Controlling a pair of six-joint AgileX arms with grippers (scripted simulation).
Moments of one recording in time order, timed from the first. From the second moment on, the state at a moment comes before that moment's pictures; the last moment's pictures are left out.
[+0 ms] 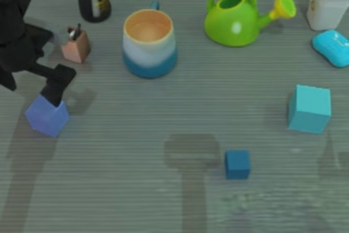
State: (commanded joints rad) left arm -0.09 2.03 1.56 -1.10 0.00 0.34; right arm 0.00 0.00 0.00 0.00 0.00 0.00
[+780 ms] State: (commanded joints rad) left arm -0.08 2.15 1.38 -0.80 0.00 0.34; right arm 0.00 0.00 0.00 0.00 0.00 0.00
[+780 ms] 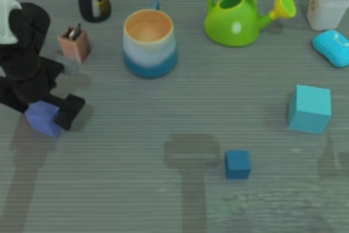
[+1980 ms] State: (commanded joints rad) left arm -0.08 2.16 1.38 -0.79 0.00 0.34; right arm 0.00 0.00 0.00 0.00 0.00 0.00
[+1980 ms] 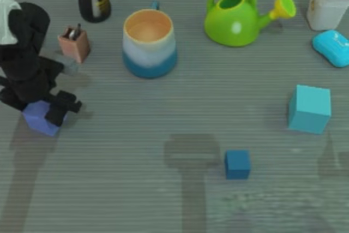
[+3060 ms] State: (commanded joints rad) left arm -0.07 2.03 1.53 -1.04 0.01 0.34; right arm 0.00 0.00 0.00 0.00 0.00 0.00
